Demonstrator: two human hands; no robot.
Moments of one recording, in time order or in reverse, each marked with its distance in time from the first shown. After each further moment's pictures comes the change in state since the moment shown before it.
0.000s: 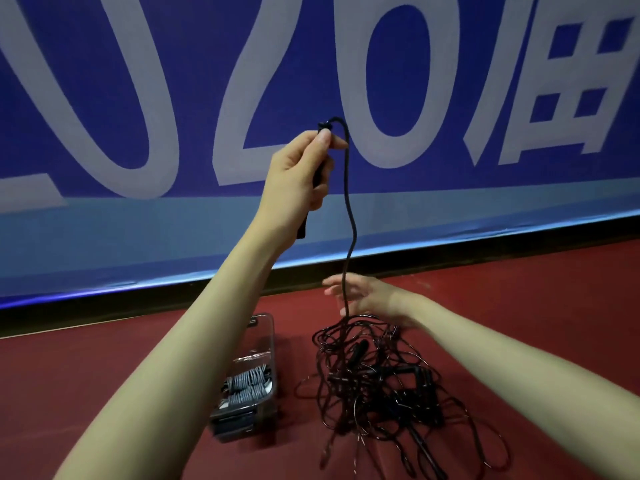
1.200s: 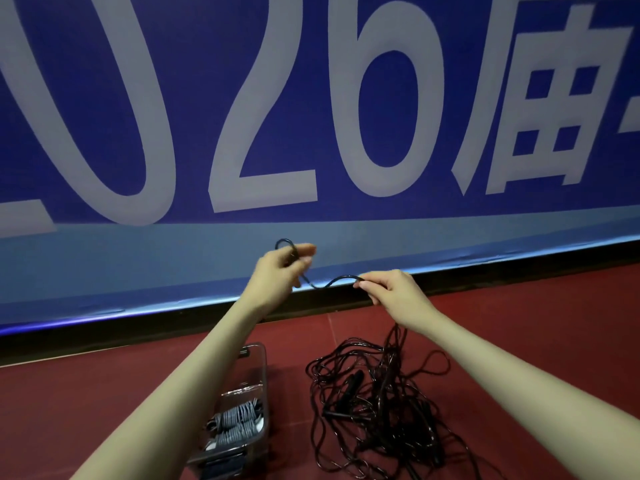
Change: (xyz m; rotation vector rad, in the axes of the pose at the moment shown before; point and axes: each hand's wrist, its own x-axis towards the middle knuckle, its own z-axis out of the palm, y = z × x) left_hand -0.015 -0.098 -0.044 0.426 -0.023 -0.278; right_hand -0.019 -0.023 -0.029 -0.294 0.603 -0.270
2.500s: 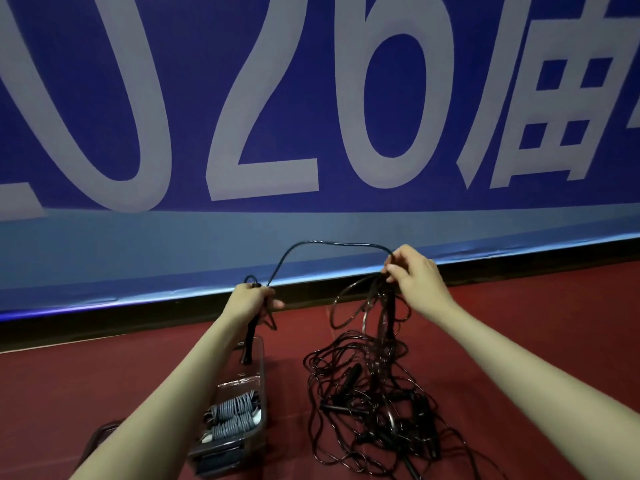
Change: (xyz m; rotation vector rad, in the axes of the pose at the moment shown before) left_hand 0.001 -0.079 -0.013 -0.240 0.087 -0.570; right_hand 0.010 0.016 -0.011 -0.104 0.212 0.111
